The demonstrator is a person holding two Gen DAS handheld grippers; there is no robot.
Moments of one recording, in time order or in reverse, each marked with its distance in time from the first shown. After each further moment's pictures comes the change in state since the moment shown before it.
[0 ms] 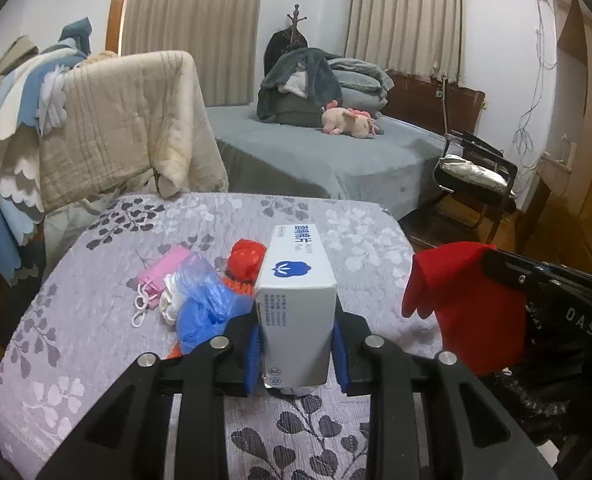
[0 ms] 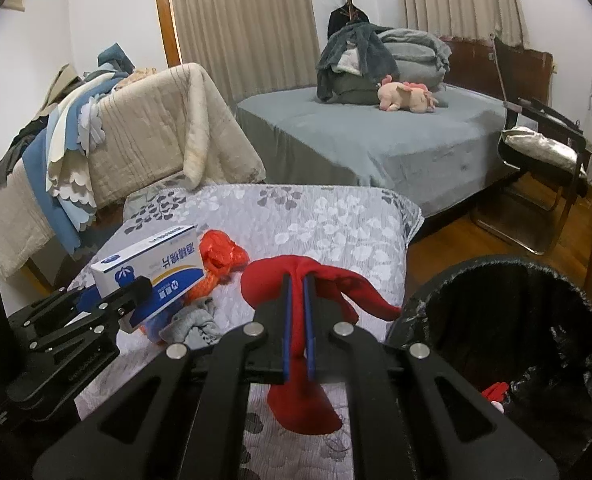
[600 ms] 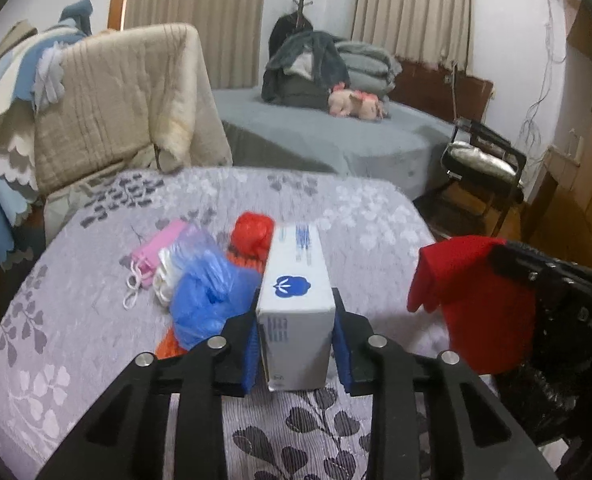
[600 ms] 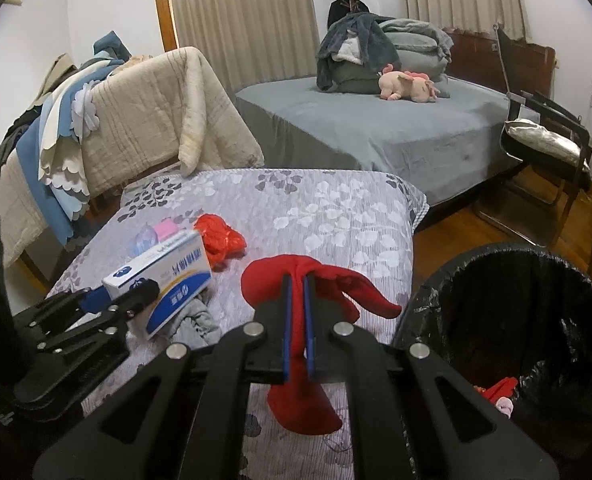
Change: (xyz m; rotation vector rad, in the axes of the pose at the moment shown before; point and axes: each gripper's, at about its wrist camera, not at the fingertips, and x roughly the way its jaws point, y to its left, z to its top) left arm 0.034 0.010 -0.017 -0.017 0.074 0.016; right arm 0.031 0.004 -0.015 -0.004 0.046 -0.004
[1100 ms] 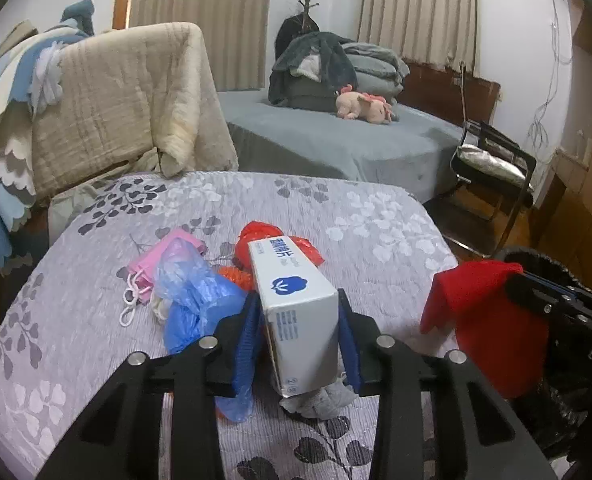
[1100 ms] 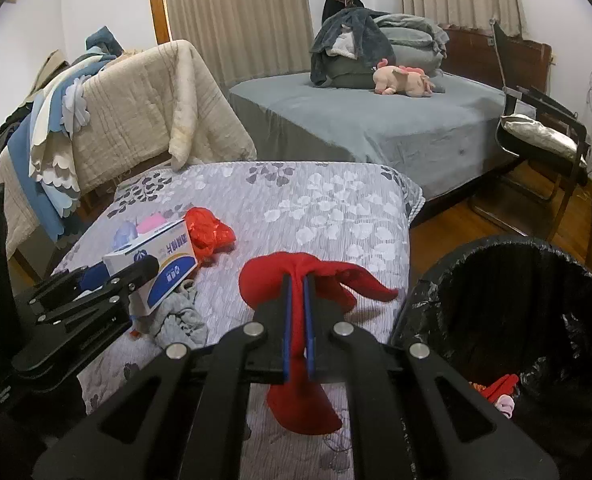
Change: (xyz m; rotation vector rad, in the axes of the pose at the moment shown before) left arm 0.016 0.005 0.009 -0.009 -0.030 0.017; right arm 0.011 -0.004 -0.004 0.006 0.007 -0.019
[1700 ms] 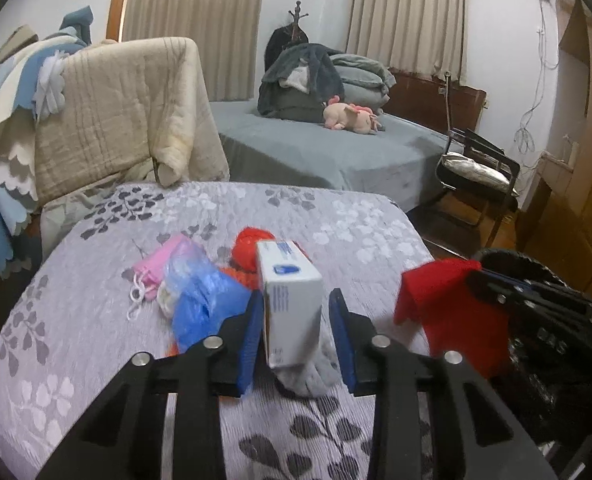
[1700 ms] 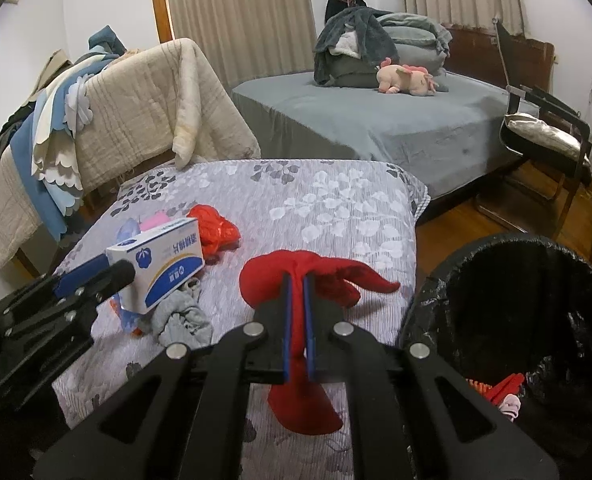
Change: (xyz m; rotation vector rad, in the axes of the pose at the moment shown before) left arm -0.026 -0.001 -0.010 0.018 -0.027 -0.046; right arm 0.005 0.003 -0.005 -0.002 0.005 0.011
